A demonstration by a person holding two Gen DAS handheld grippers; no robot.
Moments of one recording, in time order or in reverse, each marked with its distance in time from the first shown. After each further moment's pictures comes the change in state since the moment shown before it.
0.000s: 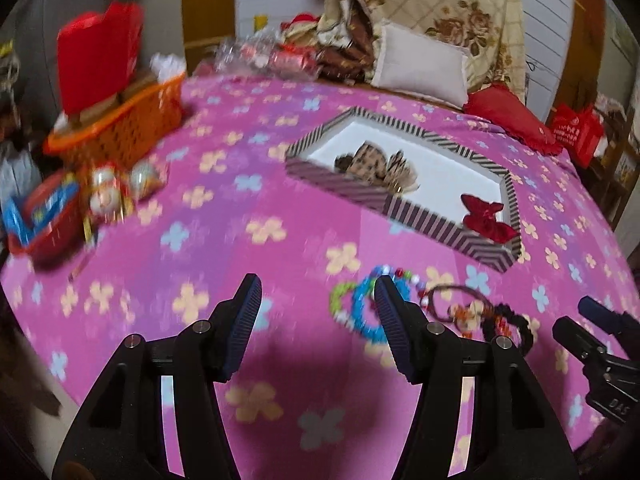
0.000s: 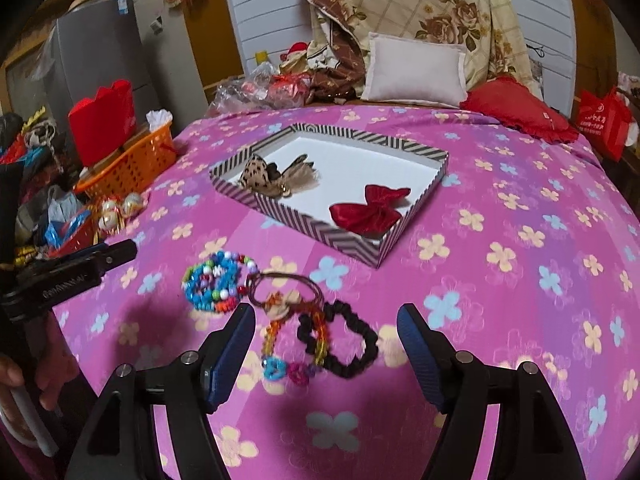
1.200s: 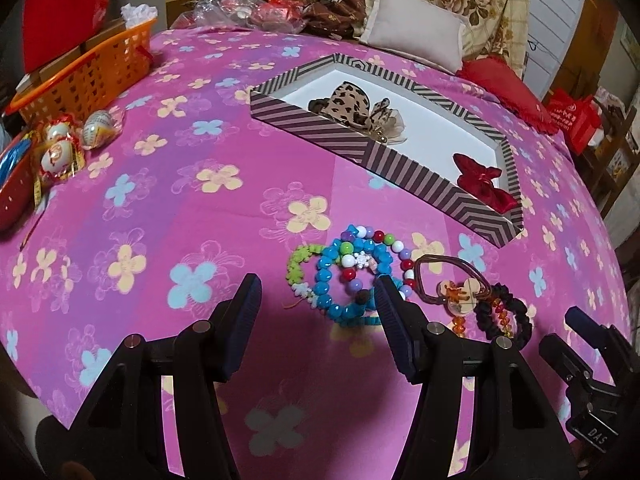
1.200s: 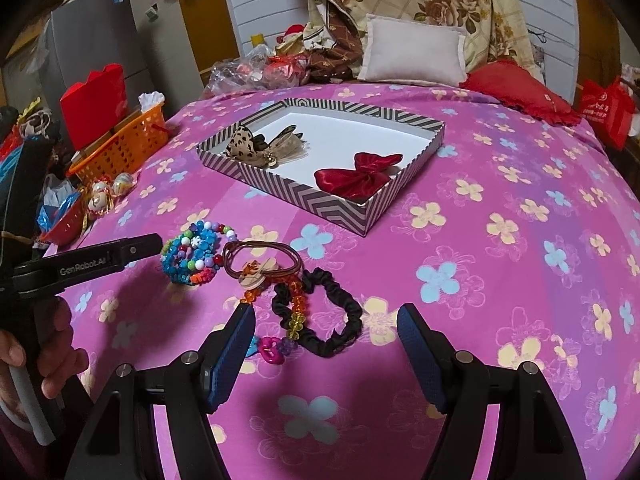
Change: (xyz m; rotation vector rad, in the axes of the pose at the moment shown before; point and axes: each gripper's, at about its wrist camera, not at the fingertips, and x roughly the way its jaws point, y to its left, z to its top) left arm 0.048 -0.027 -0.007 -0.008 0.138 -0.066; right arm 0.021 -0.015 -0.013 0.005 0.052 0.003
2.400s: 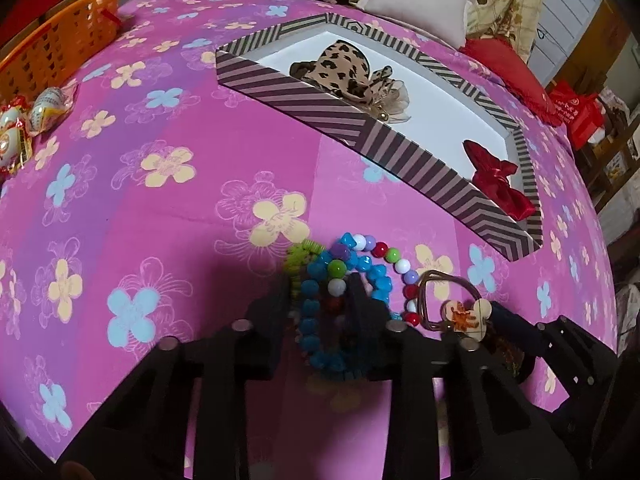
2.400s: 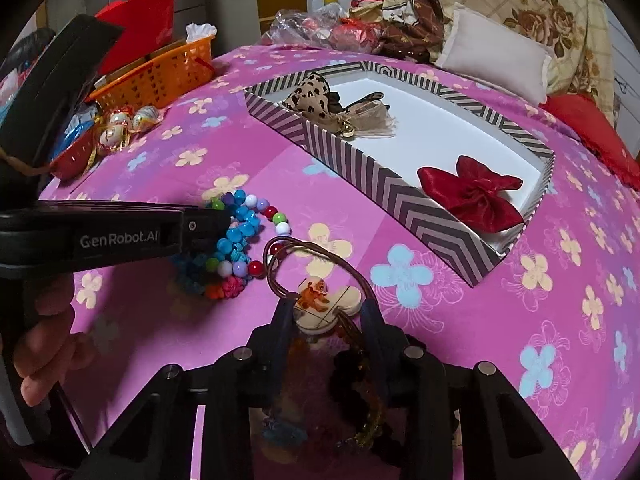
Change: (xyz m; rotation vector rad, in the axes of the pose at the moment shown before) left arm 0.053 -0.005 0.024 -0.028 0.131 -0.067; right arm 0.078 0.051 0.025 -0.237 0.106 0.069
